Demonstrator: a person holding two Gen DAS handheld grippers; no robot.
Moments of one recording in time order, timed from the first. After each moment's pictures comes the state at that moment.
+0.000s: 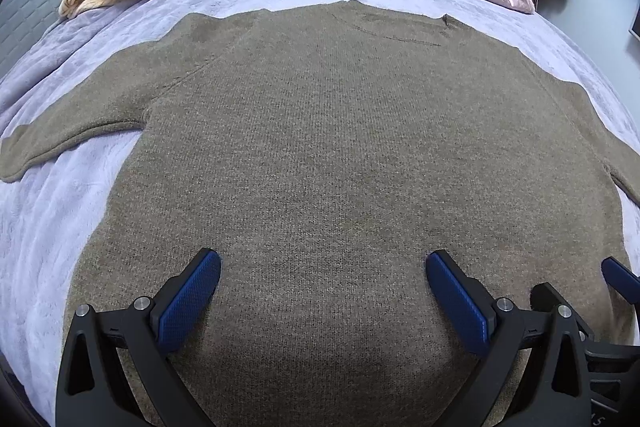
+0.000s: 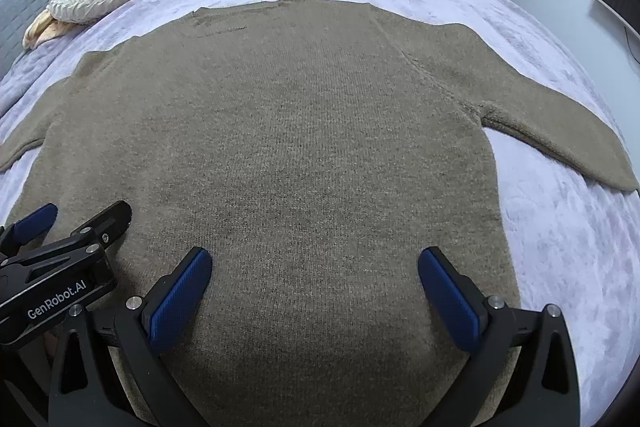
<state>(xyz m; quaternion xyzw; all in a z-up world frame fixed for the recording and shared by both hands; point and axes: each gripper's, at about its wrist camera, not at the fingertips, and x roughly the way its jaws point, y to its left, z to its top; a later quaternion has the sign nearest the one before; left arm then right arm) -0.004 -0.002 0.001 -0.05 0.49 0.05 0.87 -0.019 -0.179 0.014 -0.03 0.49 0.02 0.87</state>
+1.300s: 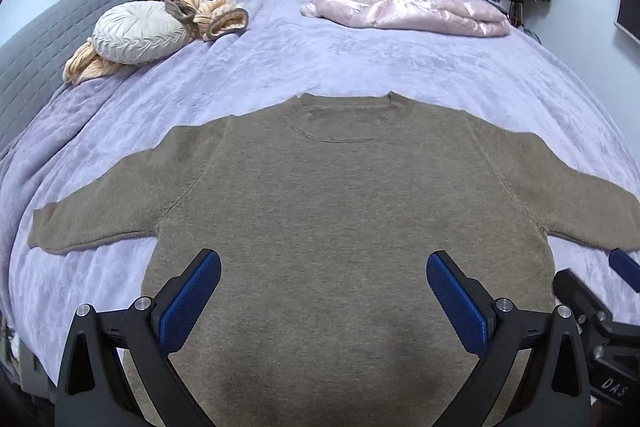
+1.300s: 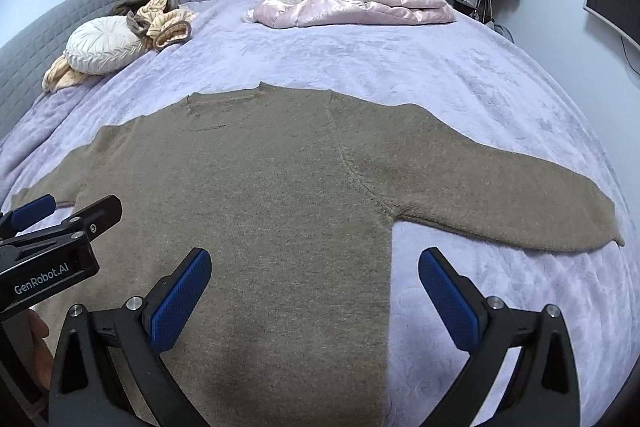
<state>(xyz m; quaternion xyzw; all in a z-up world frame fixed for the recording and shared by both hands) 0.018 -0.065 0.103 0.00 0.45 0.05 0.89 -0.004 -0.247 0.096 0.01 0.43 0.04 0.90</state>
